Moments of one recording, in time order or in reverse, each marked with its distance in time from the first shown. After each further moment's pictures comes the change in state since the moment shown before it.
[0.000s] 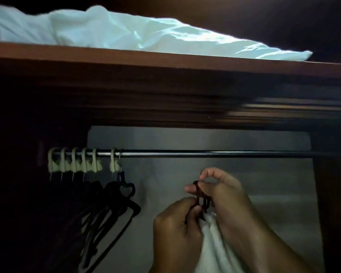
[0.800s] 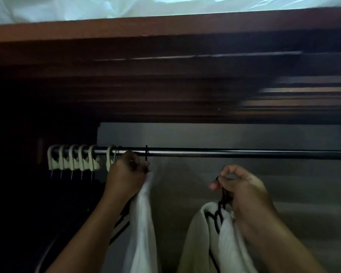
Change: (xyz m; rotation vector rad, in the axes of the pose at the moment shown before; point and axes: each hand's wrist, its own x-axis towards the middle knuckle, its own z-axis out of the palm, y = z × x) left_hand 0.136 -0.082 -0.032 0.380 0.000 -0.455; right_hand 0.088 0.018 -0.051 -0.017 0.034 -0.061
